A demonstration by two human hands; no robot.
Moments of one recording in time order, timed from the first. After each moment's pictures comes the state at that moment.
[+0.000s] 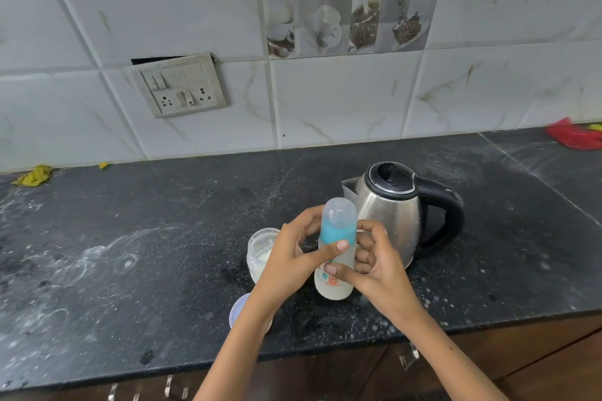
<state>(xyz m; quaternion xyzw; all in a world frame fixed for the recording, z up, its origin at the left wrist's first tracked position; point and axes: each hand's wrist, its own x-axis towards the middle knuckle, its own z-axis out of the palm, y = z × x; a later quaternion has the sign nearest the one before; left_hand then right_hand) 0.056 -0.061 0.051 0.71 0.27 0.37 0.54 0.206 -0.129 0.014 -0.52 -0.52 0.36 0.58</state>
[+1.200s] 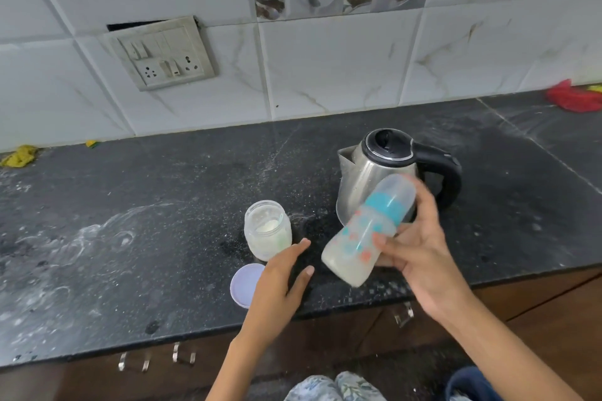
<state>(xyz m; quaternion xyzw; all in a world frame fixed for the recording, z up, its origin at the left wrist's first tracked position) 0.014 -0.098 -0.050 0.80 0.40 0.29 0.34 0.229 -0.169 0.033 -0.43 -0.36 0.47 0.68</state>
